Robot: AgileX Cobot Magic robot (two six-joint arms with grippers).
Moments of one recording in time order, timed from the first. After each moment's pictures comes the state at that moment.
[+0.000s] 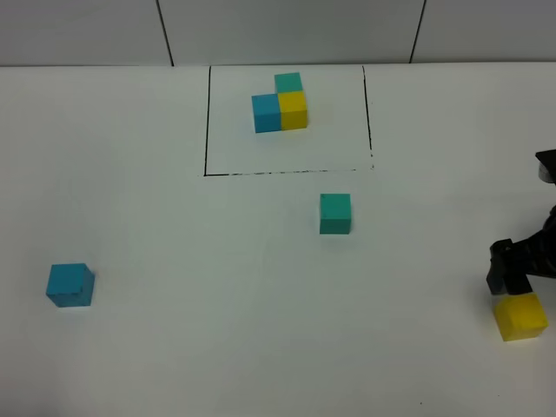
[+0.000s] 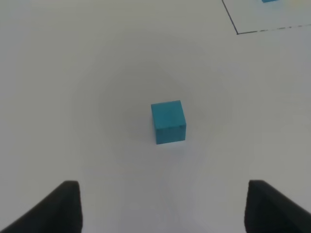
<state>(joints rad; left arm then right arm) -0.02 -0.01 -0.51 -0.08 1.06 0.10 0.04 1.46 -0.72 0.09 0.71 -0.22</state>
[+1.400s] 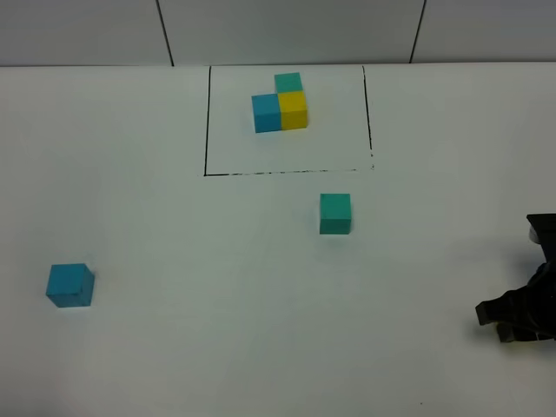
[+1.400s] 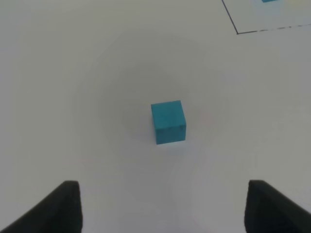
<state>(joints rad) -0.02 -0.01 -0.51 -0.08 1.06 0.10 0.06 1.58 -0.53 0.15 0.49 -0.16</state>
